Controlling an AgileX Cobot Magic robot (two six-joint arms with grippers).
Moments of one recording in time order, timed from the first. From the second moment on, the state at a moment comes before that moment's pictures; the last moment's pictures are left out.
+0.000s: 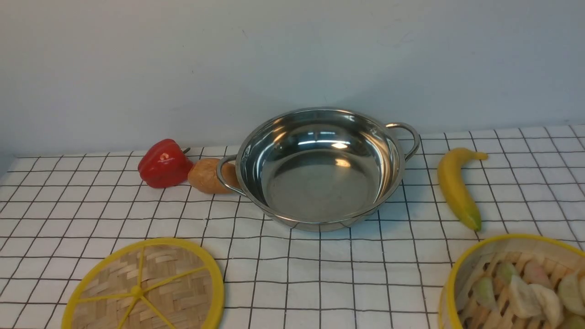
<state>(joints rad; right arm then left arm) -0.06 0.01 0.01 0.07 0.35 0.02 0.11 0.00 0.01 0.03 0.34 -0.02</state>
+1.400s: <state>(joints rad) 0.04 0.20 -0.52 0.42 0.68 0.04 0.11 0.00 0.01 0.03 0.34 -0.02</state>
